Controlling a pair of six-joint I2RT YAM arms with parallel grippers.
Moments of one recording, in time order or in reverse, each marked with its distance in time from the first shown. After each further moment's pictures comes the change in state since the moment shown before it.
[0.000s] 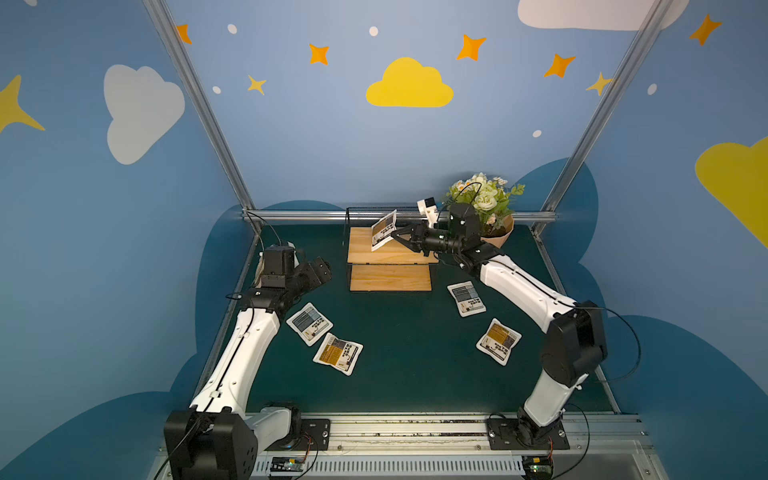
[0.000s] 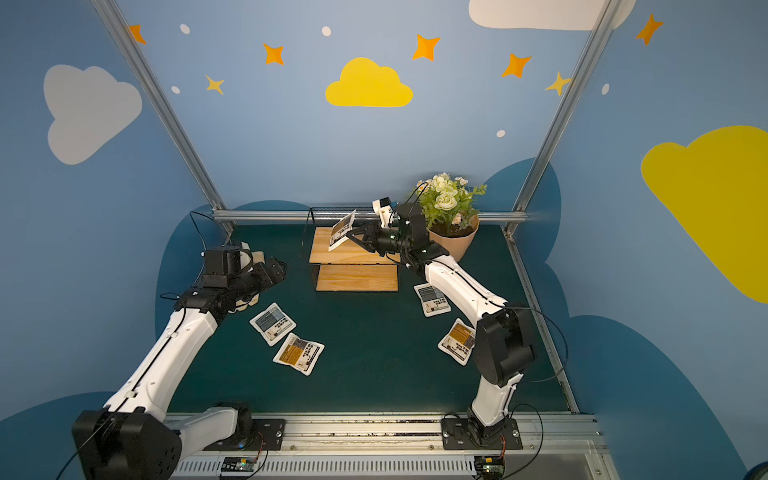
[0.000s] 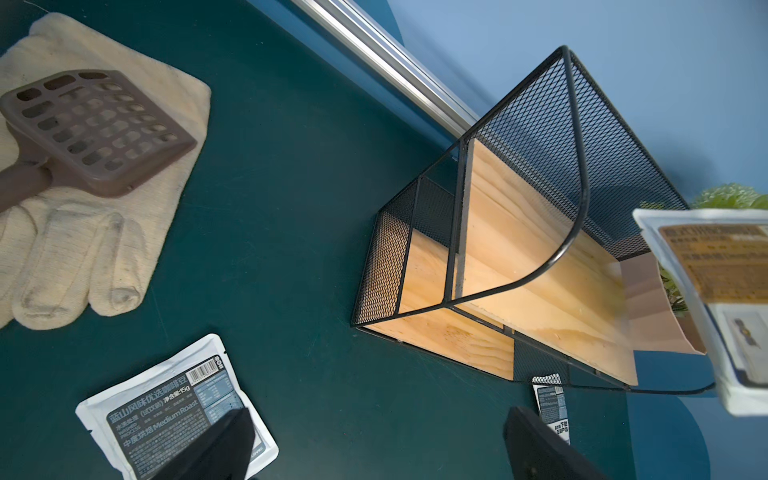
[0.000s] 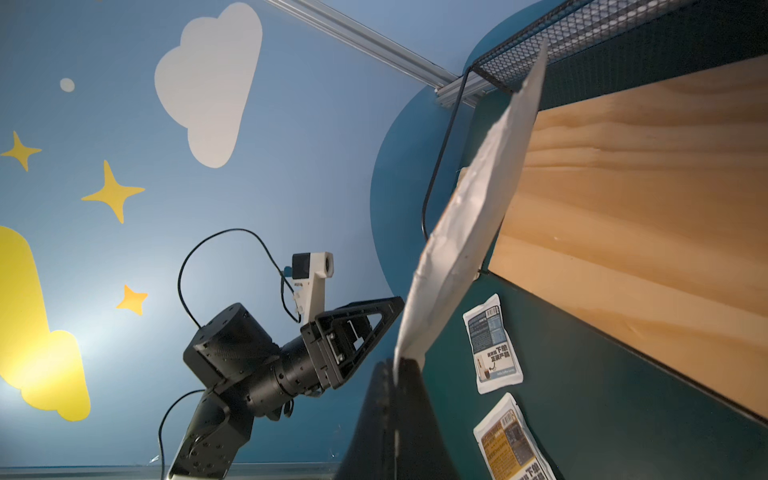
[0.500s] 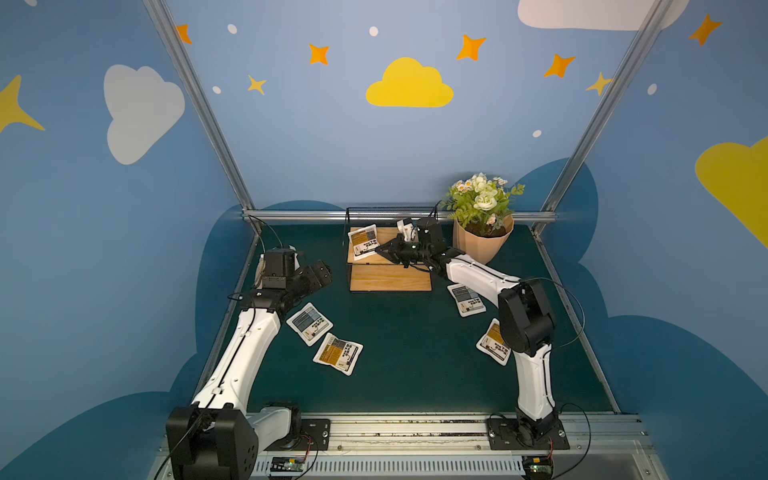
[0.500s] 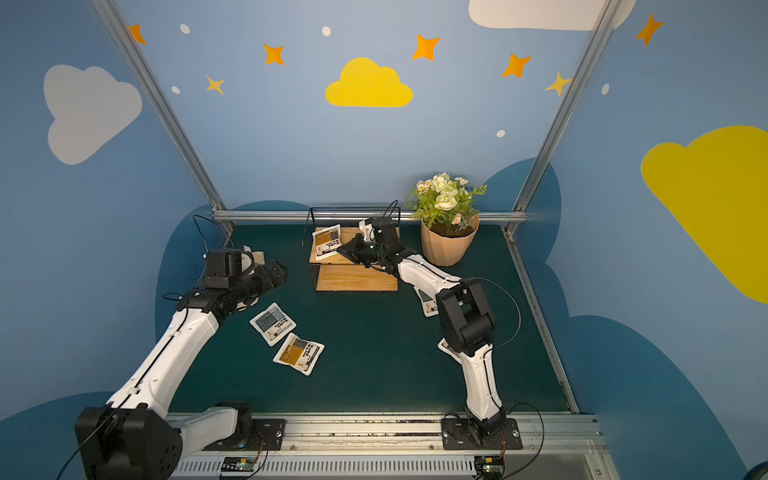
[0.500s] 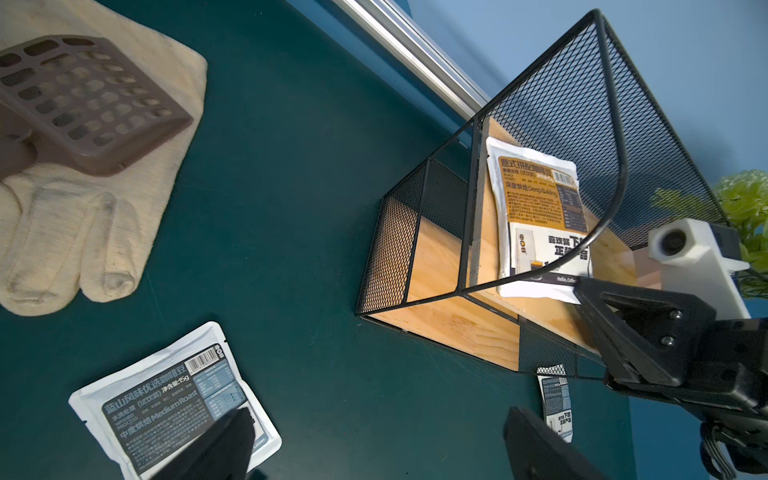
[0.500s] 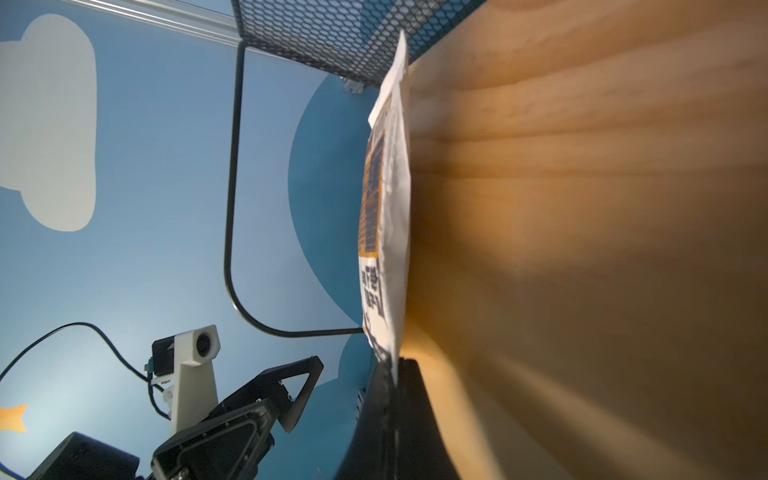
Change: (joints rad) left arm 0.006 0.008 -0.034 0.006 0.025 0.003; right arm 0.054 0.286 0.104 -0.007 0.102 0.056
